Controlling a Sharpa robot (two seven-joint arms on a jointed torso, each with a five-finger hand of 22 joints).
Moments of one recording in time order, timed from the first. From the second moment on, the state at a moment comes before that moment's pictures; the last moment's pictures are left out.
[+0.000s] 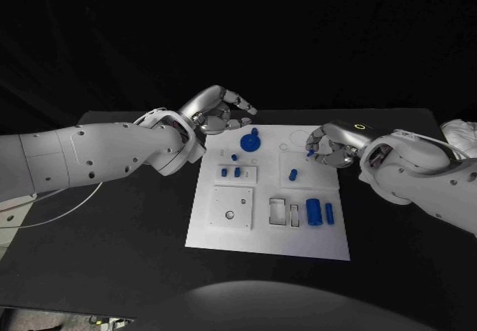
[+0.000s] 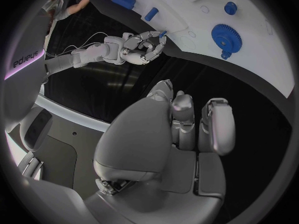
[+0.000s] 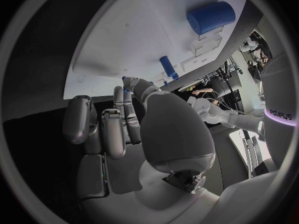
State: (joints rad) left arm 1.33 -0.90 -0.23 1.51 -0.86 -0.58 0.37; left_hand 1.62 -0.01 0.07 0.29 0.41 1.03 0.08 0.07 0.10 0.79 0.04 0.35 0.07 1.35 -0.06 1.13 0.92 0.04 1.47 0.05 1.38 1.31; right arm 1.33 -0.72 -0.21 1.44 -1.53 -0.31 -0.08; right_hand 1.36 -0.07 0.37 -0.04 0.45 0.92 0.11 0.31 0.53 0.79 0.07 0.63 0.54 1.47 -0.01 1.46 1.31 0.08 1.35 0.10 1.24 1.31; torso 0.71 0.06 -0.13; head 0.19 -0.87
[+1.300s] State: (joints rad) left arm 1.32 -0.86 -0.23 1.48 -0.86 -0.57 0.36; left_hand 1.62 -0.01 0.07 0.29 0.41 1.03 0.08 0.07 0.09 0.79 0.04 0.35 0.06 1.35 -0.05 1.13 0.89 0.04 1.46 0.06 1.36 1.31; right arm 1.35 -0.61 -0.21 1.68 -1.53 -0.21 -0.09; right_hand 1.35 -0.06 0.37 -0.04 0.44 0.92 0.12 0.31 0.55 0.83 0.07 0.62 0.51 1.46 -0.01 1.46 1.31 0.08 1.35 0.10 1.25 1.31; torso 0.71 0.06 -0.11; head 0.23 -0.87
